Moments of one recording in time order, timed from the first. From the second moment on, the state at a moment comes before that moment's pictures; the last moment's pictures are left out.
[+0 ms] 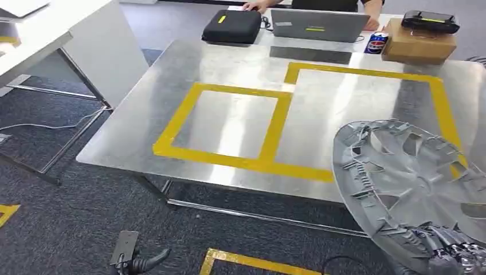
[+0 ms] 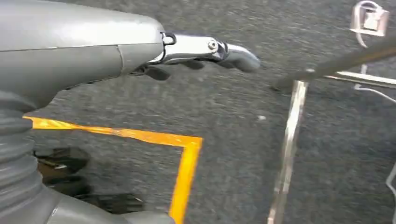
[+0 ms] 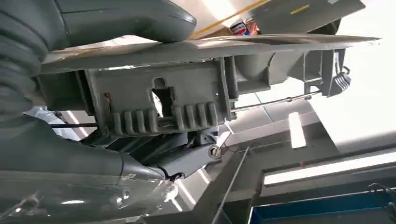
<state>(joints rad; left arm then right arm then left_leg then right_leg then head) -0.15 -0.24 1.11 -0.23 -0.91 0.14 -0.59 0.56 -0.11 0.14 -2.08 1.23 -0.69 -0.13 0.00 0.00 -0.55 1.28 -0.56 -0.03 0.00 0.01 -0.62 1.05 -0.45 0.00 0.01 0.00</state>
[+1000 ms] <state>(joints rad) -0.13 -0.23 1.12 -0.23 -0.88 0.16 -0.59 0.54 -0.16 0.19 -2.06 1.26 -0.69 -0.06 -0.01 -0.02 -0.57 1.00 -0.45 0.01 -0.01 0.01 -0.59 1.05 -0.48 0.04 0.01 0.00</state>
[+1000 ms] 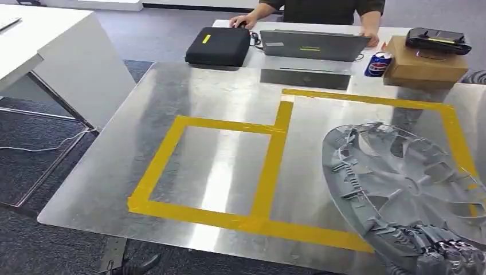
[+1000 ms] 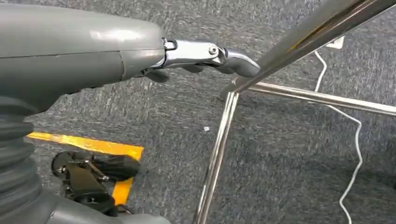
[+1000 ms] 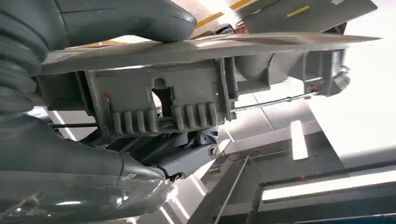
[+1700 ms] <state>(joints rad) -0.14 -0.23 1.09 -0.23 -0.92 0.14 -0.57 0.55 -0.34 0.12 -1.99 1.12 -0.53 0.04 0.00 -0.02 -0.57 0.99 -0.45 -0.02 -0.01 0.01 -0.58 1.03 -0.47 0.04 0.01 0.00</state>
